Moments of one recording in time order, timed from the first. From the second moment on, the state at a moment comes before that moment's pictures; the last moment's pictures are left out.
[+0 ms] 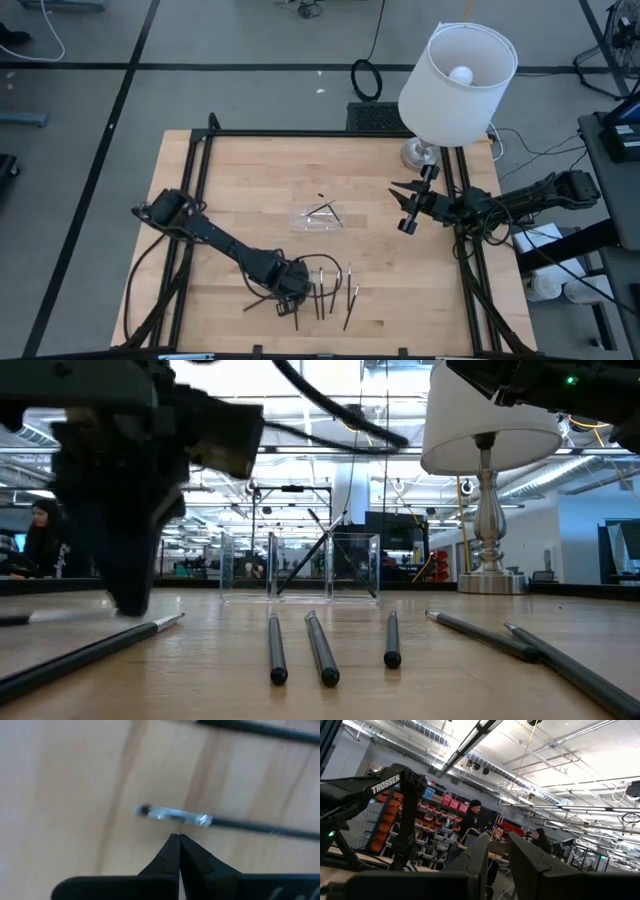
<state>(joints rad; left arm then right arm) -0.47 1.95 1.29 -0.71 -0.02 -0.77 0.10 0.92 0.17 1.23 0.32 -0.54</state>
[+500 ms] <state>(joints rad) -0.46 1.89 1.30 -0.77 -0.06 -0.76 0.10 0.92 0.17 1.23 0.32 -0.54</state>
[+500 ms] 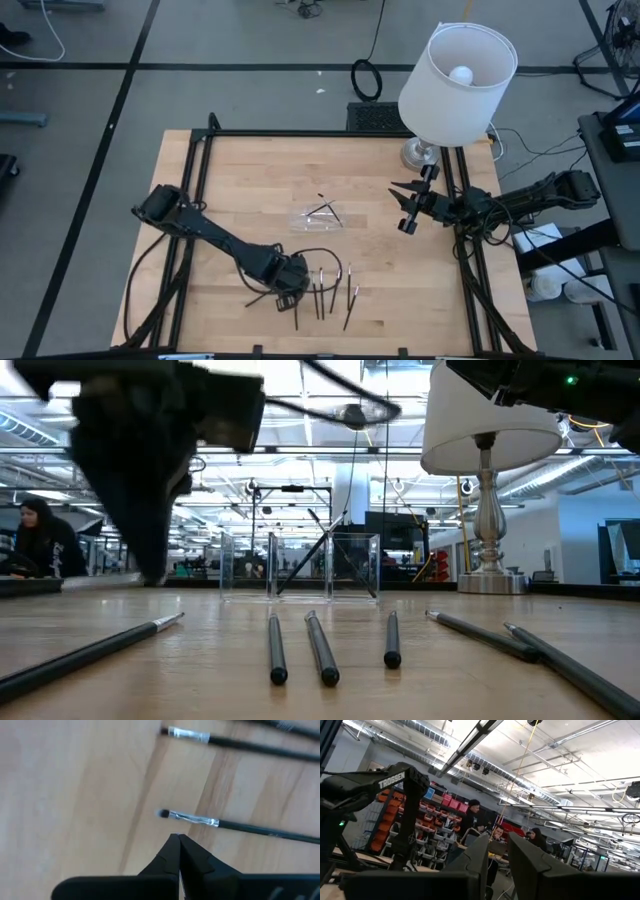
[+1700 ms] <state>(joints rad) -0.18 1.36 1.18 -0.03 -0.73 0.09 0.10 0.92 0.17 1.24 0.32 -0.57</state>
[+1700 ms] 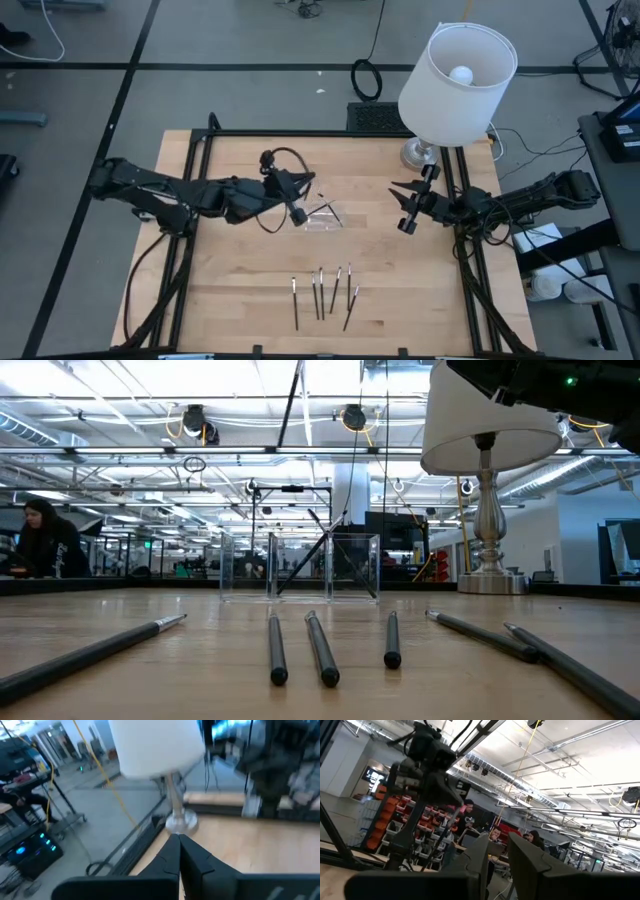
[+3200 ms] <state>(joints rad) -0.21 1.19 0.36 0.85 -0.73 0.08 0.08 0.92 0.17 1.20 0.42 -0.59</state>
